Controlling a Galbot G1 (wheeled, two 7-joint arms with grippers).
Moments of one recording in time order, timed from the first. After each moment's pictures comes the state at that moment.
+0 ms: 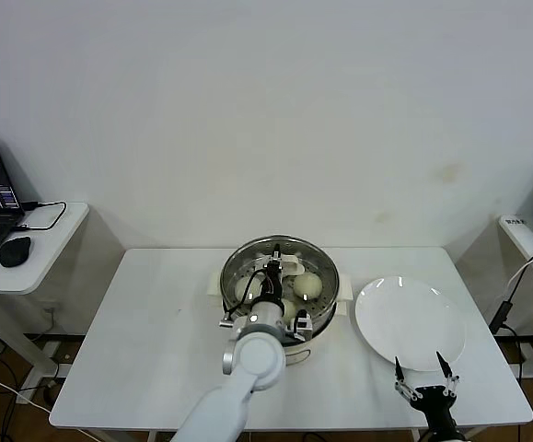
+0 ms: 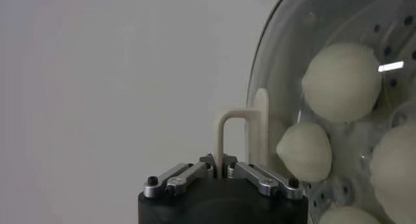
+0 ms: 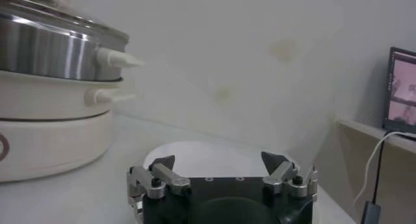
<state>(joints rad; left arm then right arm) 0.88 -1.51 0.08 -1.72 1.55 0.49 0.35 -1.62 1.52 0.84 1.77 -0.04 0.33 -0.20</state>
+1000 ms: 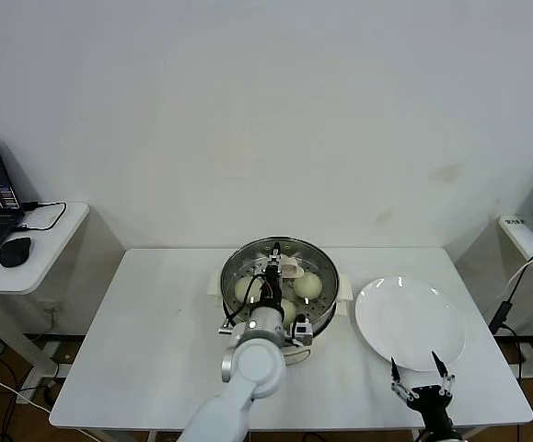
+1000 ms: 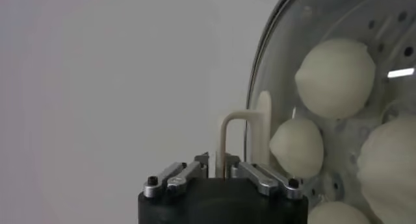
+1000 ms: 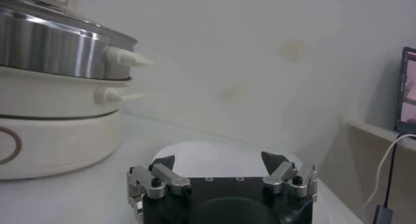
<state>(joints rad) 0.94 -1.52 0.06 -1.75 1.53 0.48 0.32 -1.62 1.51 0.82 1.76 -0.05 0.33 -0.20</state>
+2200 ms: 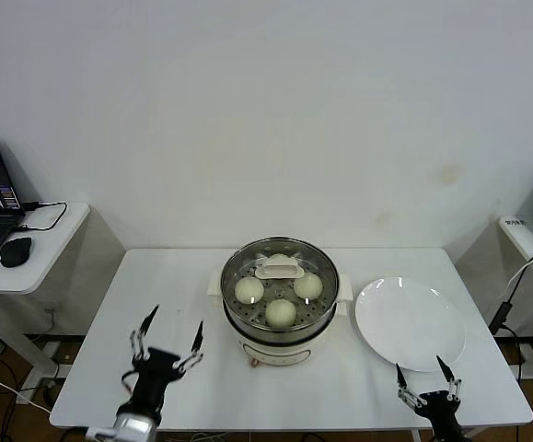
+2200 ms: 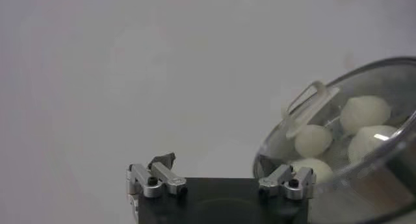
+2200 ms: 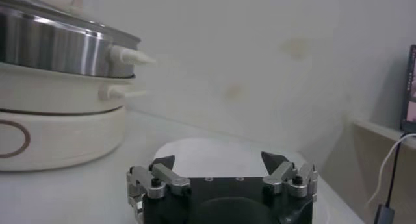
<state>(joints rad) 1.72 -1.23 -0.45 -2.24 0.15 0.04 -0.14 -1.68 1.43 0.81 1.80 0.05 0.31 -0.22</state>
